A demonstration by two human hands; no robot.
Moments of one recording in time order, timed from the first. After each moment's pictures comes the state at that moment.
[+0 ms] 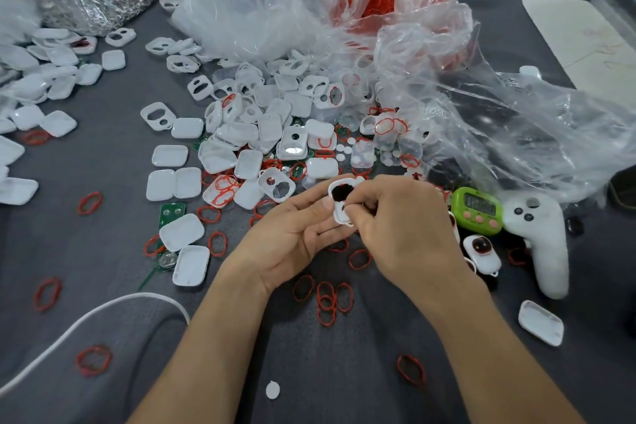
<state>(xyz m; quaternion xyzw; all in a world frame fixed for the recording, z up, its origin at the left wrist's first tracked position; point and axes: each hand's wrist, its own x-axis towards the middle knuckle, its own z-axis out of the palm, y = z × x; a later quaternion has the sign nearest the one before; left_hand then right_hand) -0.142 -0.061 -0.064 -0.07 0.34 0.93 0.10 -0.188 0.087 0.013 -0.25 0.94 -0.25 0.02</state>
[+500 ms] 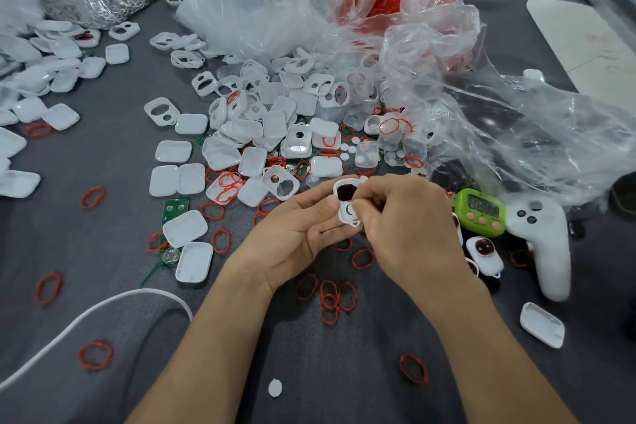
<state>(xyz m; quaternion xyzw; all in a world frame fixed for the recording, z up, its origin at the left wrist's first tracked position) -0.142 -0.061 -0.067 -0.07 0.33 0.93 0.10 -0.185 0.084 0.019 -0.21 0.94 -0.26 0.03</state>
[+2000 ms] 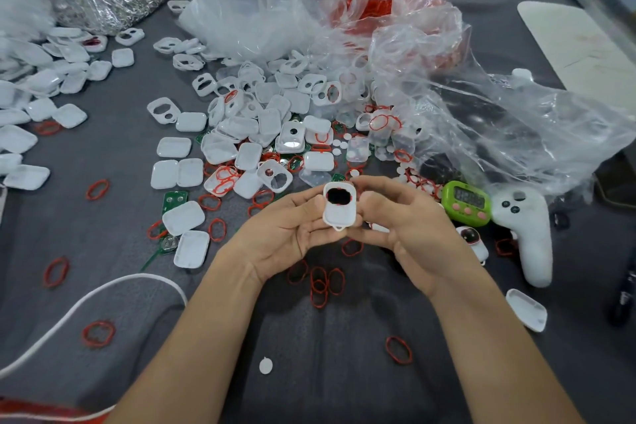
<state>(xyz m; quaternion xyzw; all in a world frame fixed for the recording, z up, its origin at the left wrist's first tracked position) -0.129 -0.059 -0.059 -0.05 0.34 0.93 0.15 -0.187 0.118 -0.002 0.00 0.65 -0.69 0.32</state>
